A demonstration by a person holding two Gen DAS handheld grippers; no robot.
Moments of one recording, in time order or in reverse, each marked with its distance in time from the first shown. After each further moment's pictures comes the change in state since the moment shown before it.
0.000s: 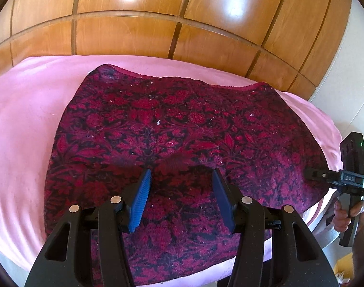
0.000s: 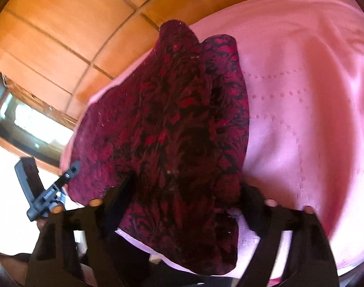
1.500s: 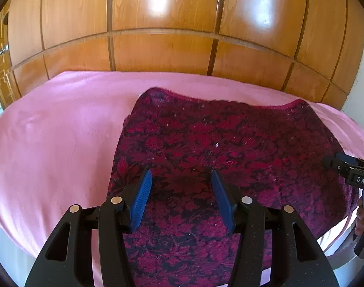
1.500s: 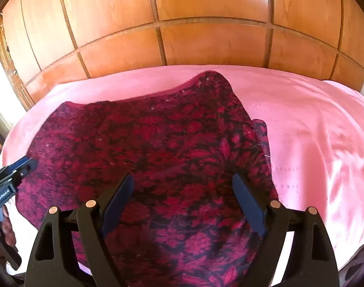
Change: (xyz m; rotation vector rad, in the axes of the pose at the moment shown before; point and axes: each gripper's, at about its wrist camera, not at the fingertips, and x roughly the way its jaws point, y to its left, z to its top) left arm -0.019 0.019 0.012 -0.009 -0.074 0.254; right arm 0.036 0.095 0.021 -0.307 -0.189 -0.430
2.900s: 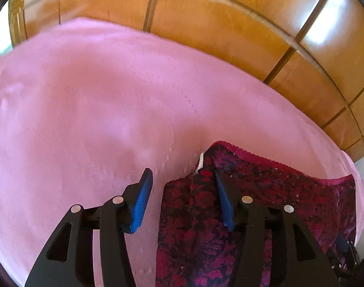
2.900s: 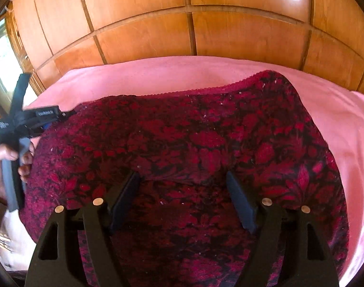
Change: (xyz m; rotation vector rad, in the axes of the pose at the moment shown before) left arm 0.118 0.093 0.093 -0.286 0.160 0.027; right arm 0.053 0.054 0.028 -0.072 0.037 0.093
